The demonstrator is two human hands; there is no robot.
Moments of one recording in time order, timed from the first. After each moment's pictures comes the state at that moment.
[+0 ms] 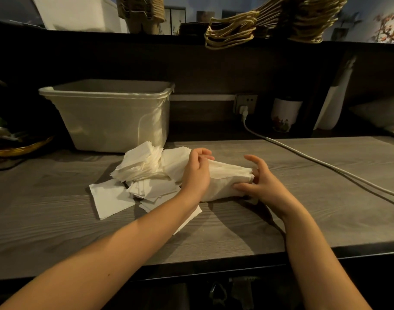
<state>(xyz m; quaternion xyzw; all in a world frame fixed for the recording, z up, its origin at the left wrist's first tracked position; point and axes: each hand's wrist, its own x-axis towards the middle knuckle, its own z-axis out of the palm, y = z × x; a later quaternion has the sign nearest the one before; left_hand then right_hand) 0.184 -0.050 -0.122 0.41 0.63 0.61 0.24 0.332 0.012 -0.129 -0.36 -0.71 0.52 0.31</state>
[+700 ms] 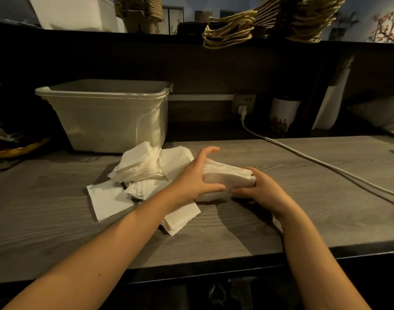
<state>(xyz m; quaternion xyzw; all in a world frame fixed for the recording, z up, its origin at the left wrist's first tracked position) 0.155 -0.058 -0.126 0.63 0.61 0.41 0.25 0.331 0.012 -0.131 -0.38 -0.77 0.44 0.26</state>
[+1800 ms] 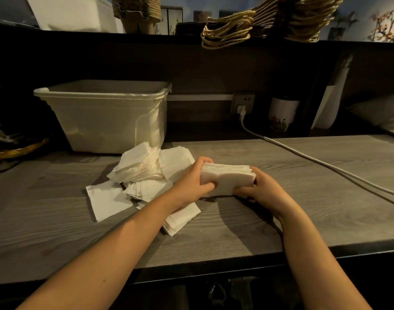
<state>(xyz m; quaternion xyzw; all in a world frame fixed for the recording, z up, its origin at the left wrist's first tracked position) 0.155 -0.056 -0.139 0.60 0.62 0.42 0.29 0.332 0.013 -0.130 -0.40 -0.76 0.44 0.25</state>
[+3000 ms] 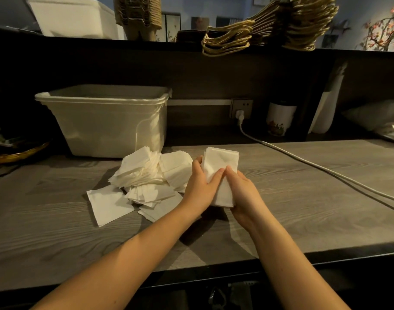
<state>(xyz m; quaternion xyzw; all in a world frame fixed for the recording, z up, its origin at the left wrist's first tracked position) 0.193 -0.058 -0.126 0.46 0.67 0.53 0.23 0.279 -0.027 -0.123 -0.40 -0.52 0.65 0.38</state>
